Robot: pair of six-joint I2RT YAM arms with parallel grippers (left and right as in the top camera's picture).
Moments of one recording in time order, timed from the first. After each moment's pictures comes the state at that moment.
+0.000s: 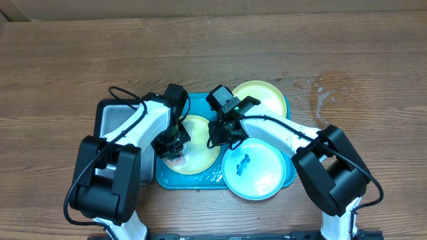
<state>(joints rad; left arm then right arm) -0.27 1.85 1.11 -0.98 -0.02 -0.82 0.69 2.01 1.34 -0.69 -0.19 0.49</state>
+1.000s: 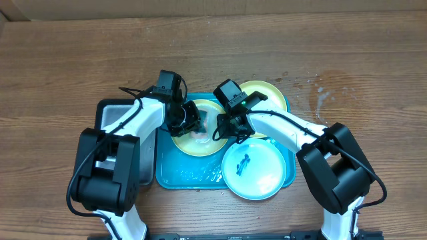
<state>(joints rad) -0.23 1.90 1.13 -0.57 0.44 -0.67 0.64 2.01 1.34 -0.69 -0.10 0.52</state>
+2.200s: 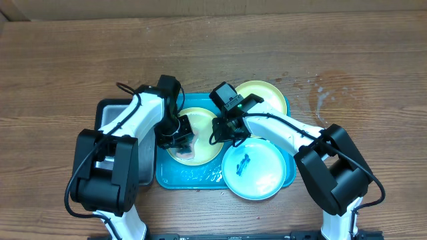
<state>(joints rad) -0.21 1.90 1.20 -0.98 0.23 -0.53 0.67 2.01 1.34 -0.70 -0.14 0.51</state>
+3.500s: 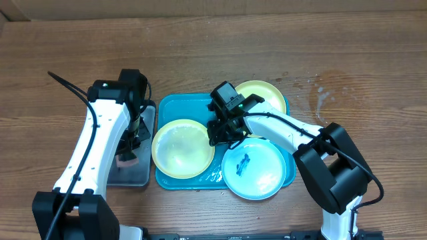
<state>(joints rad) -0.08 1.59 1.29 -1.40 -0.29 -0.63 0.66 2.01 1.33 -0.66 -0.42 0.48</state>
